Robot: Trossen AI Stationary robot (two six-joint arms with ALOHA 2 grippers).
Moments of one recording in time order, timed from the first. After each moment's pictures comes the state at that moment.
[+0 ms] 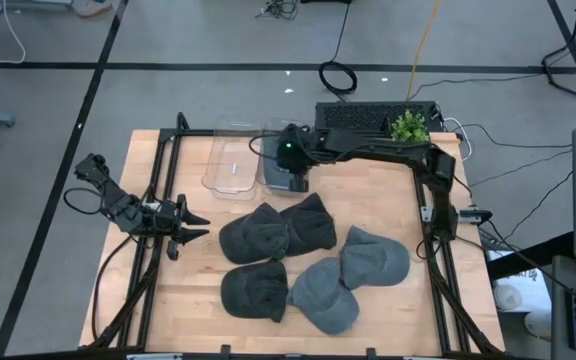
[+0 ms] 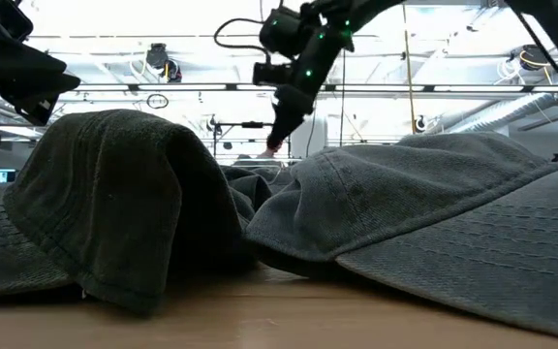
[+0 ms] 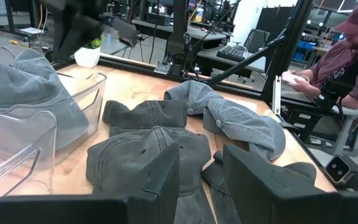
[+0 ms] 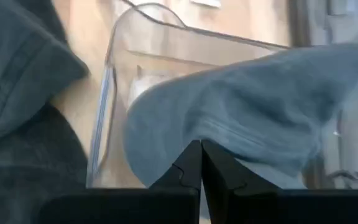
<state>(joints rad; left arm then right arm) -0.73 0.03 0.09 -0.18 -0.72 -0.32 -0.32 1.99 1.72 -0.69 0.02 -0.35</state>
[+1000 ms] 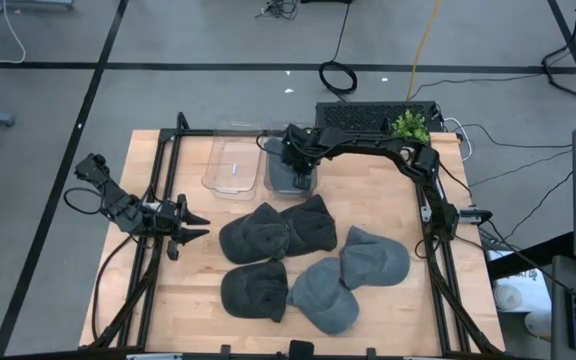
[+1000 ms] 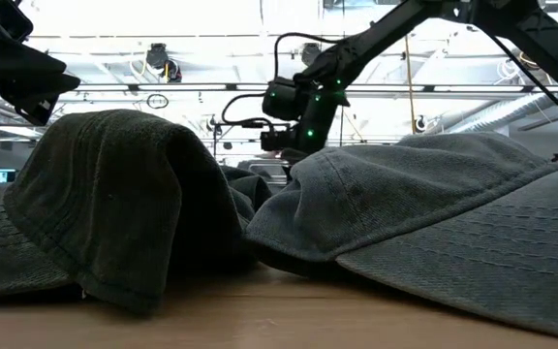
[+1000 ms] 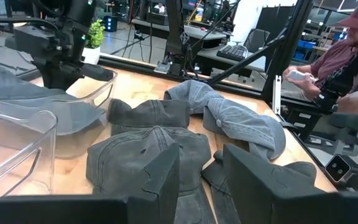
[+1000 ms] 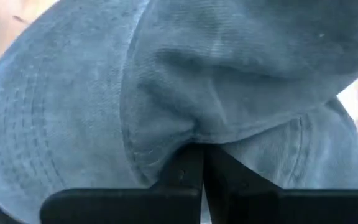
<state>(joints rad) -0.73 0.03 0.09 -0.18 -0.72 -0.32 -0.43 2.14 1.65 -0.69 -0.04 -0.28</state>
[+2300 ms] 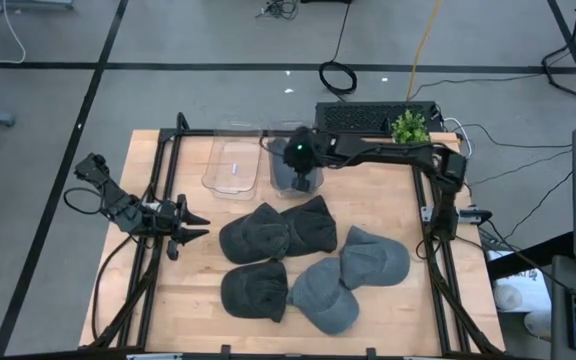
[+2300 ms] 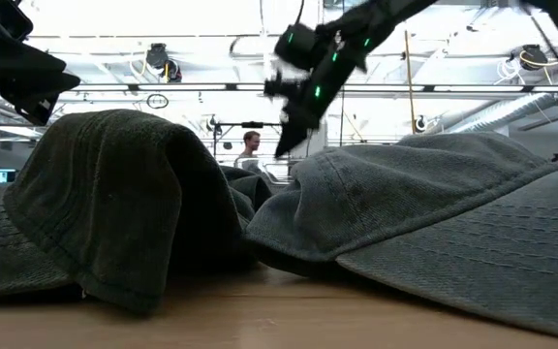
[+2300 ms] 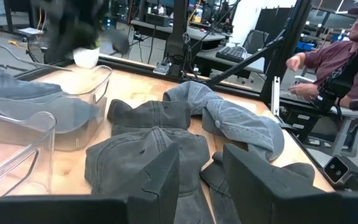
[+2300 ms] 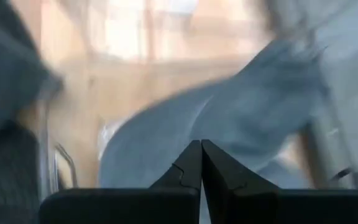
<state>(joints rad) -0.73 0.03 0.09 -0.18 -0.72 -0.32 -0.34 1.88 1.48 -0.43 0.07 -0.28</state>
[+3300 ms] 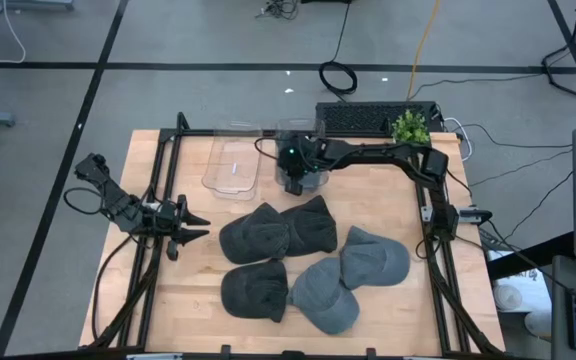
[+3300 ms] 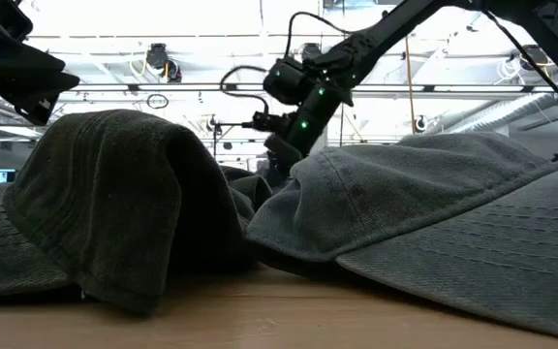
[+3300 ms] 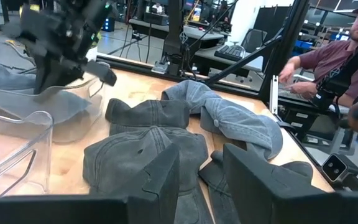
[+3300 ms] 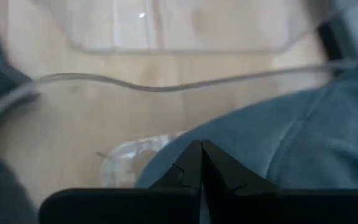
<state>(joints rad) -0.73 0.03 0.09 -0.18 -0.71 -0.32 -0.36 2.03 1.48 -0.32 0.02 -0.24</state>
